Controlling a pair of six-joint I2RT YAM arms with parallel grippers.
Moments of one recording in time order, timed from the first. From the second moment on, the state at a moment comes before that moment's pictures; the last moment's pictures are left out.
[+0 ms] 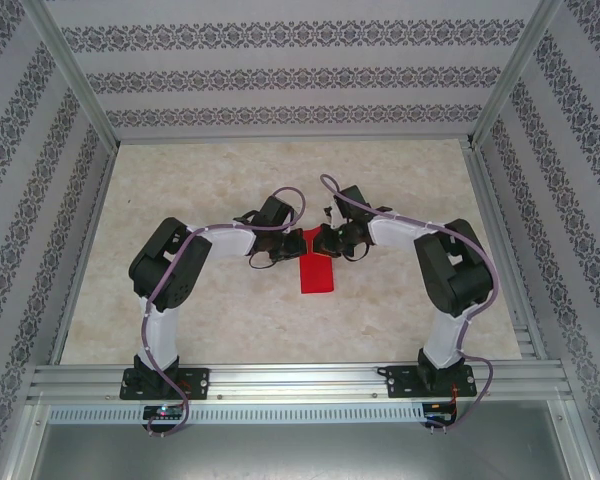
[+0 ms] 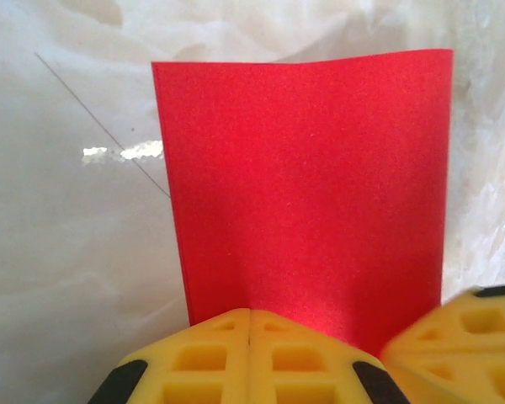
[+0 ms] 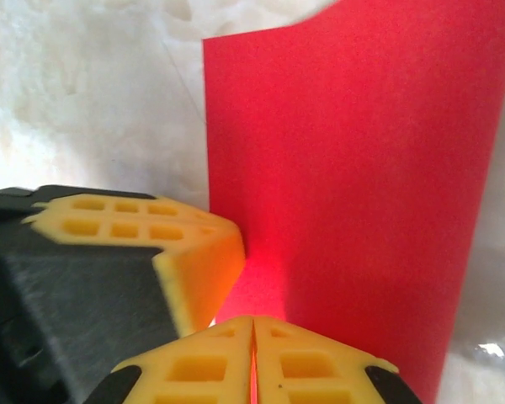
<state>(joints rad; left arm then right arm) -0.60 2.01 1.18 -0.15 0.38 -0.77 0.46 1.86 1.10 -0.36 -0.49 0.55</state>
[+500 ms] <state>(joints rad) -0.60 2.02 1.21 -0.20 0.38 -0.75 0.42 1.93 1.13 -0.39 -0.46 0.51</state>
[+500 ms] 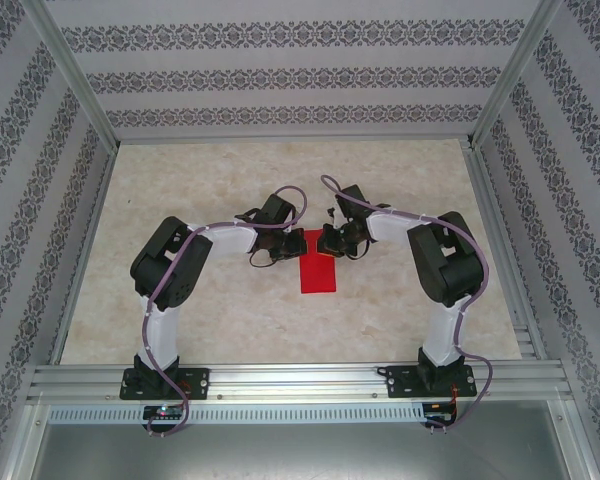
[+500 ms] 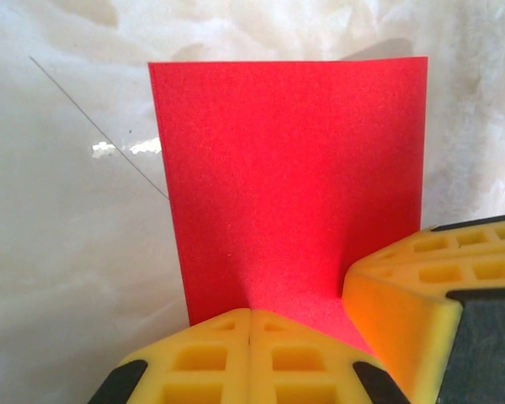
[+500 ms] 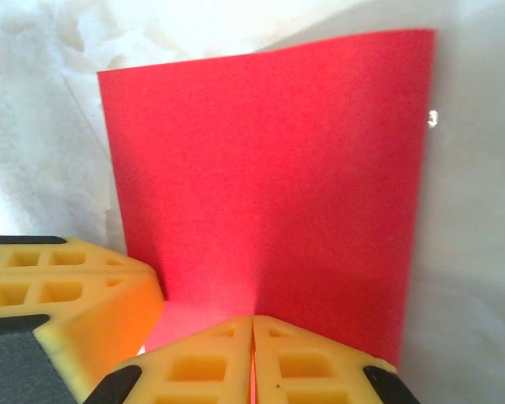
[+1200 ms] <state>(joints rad) -0.60 2.02 1.21 -0.20 0.37 -0.75 0.28 1.81 0.96 -0.26 -0.47 0.50</state>
